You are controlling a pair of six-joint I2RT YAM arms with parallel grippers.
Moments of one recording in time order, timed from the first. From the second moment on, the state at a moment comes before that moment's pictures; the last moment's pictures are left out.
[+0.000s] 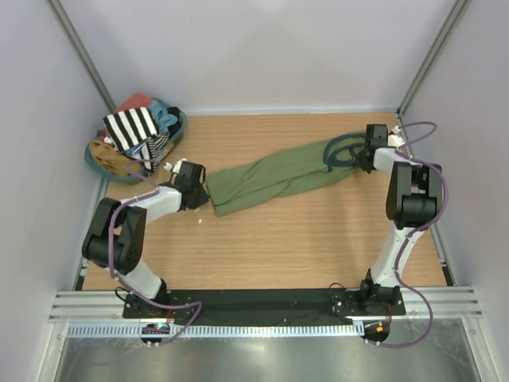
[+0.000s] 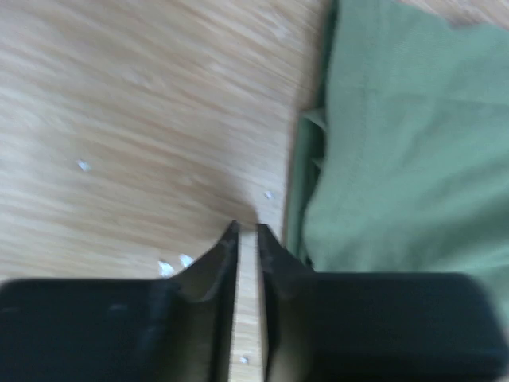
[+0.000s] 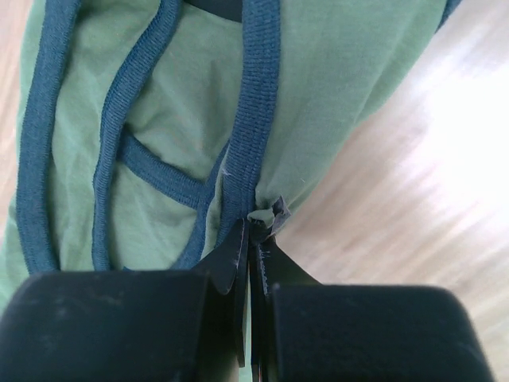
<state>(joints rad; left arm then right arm) -0.29 1.65 0.85 -0.17 -0.18 -0.75 -0.09 1.98 1.28 -0.20 0.27 0.82</state>
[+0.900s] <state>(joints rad) -0.33 1.86 1.12 -0.22 -0.21 -0.76 -0.09 2.00 1.30 -0.19 0.22 0.80</state>
